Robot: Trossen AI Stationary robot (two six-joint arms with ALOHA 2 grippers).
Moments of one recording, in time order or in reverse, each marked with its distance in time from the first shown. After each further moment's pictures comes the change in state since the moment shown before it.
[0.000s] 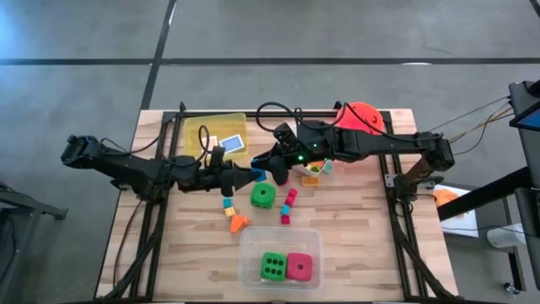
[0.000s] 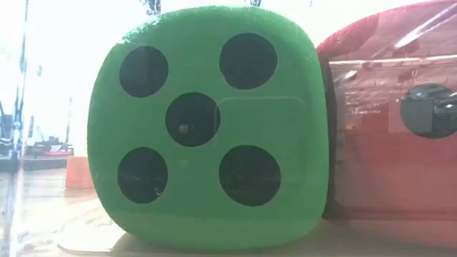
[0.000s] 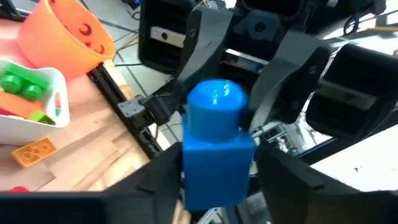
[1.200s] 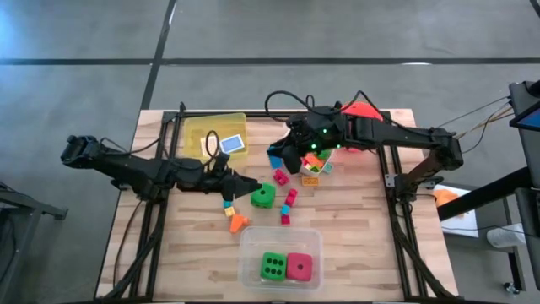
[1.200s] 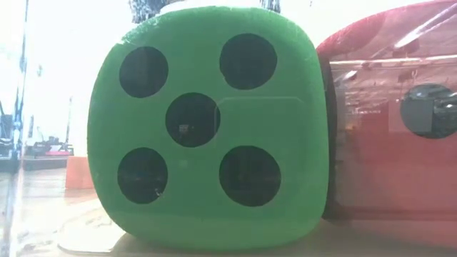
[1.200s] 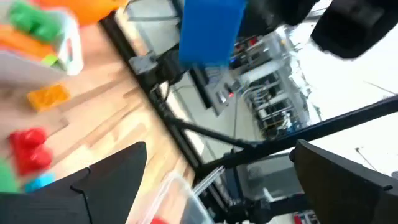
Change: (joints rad) left arm -0.001 -0.003 0.000 -0.157 0.115 -0.126; right arm -0.090 -0.093 -0.001 -0.221 0.007 -0.144
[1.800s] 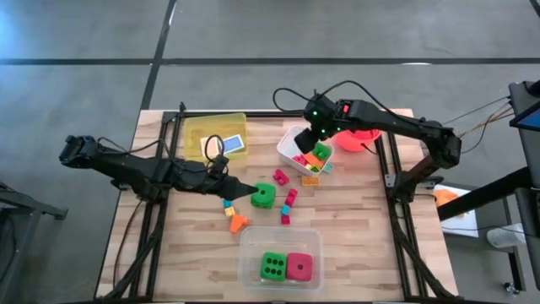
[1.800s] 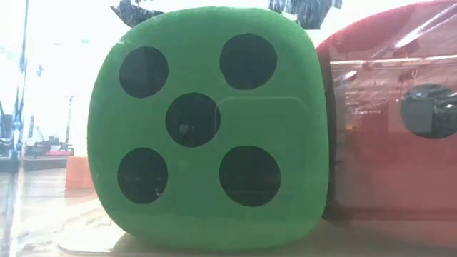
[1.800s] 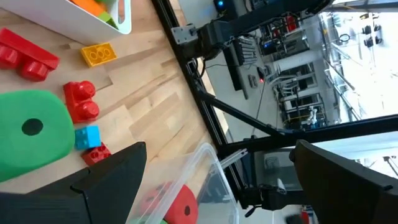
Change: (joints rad) left arm 0.000 -0.028 0.000 -0.201 0.027 -0.141; right arm -0.304 0.008 -0.190 -0.383 0.053 -0.103
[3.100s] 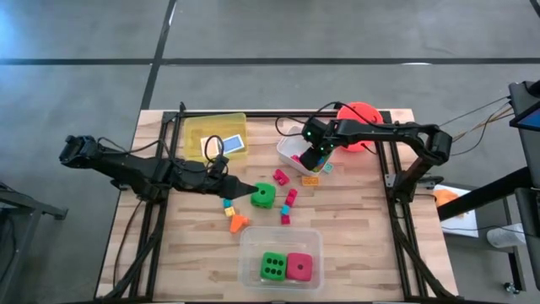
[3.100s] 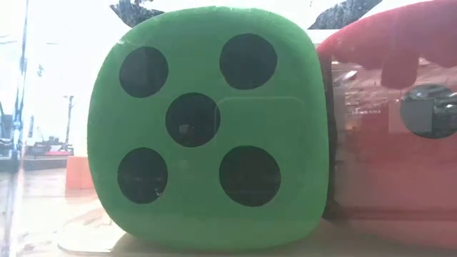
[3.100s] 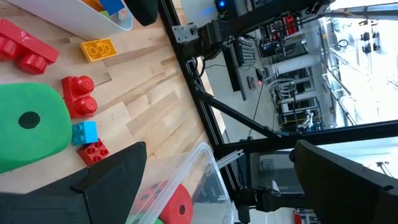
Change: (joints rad) left arm 0.000 -0.001 -0.002 0.002 0.001 -0.038; right arm -0.024 0.092 -0.339 0.215 0.040 -0.113
